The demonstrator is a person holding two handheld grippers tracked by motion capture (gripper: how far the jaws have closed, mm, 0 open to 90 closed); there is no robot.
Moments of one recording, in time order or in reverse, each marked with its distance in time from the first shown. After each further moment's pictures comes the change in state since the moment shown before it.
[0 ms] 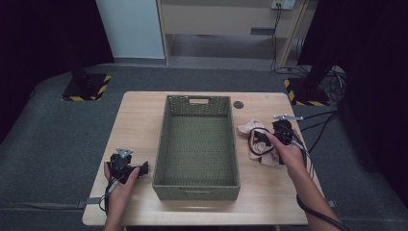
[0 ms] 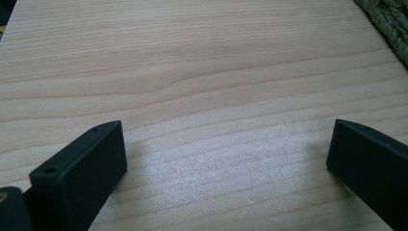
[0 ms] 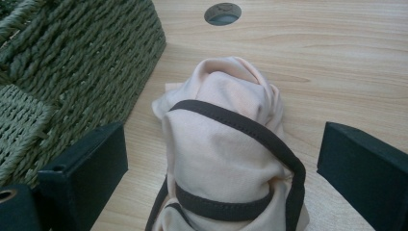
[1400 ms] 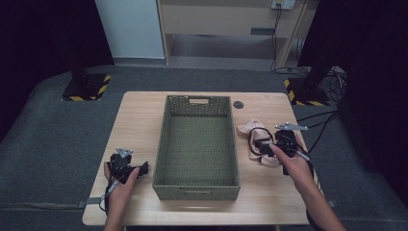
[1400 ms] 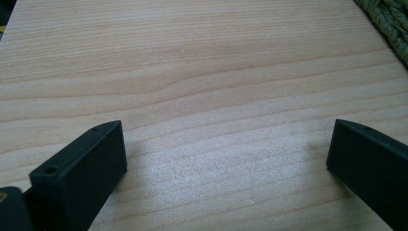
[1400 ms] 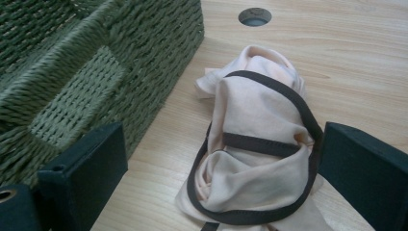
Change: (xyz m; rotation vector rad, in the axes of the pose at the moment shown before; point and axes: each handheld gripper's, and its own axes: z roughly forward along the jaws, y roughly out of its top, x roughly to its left) left arm 0.000 0.000 0.000 0.000 0.000 0.000; right arm 0.021 -0.020 -0.042 -0.037 0.060 -0.097
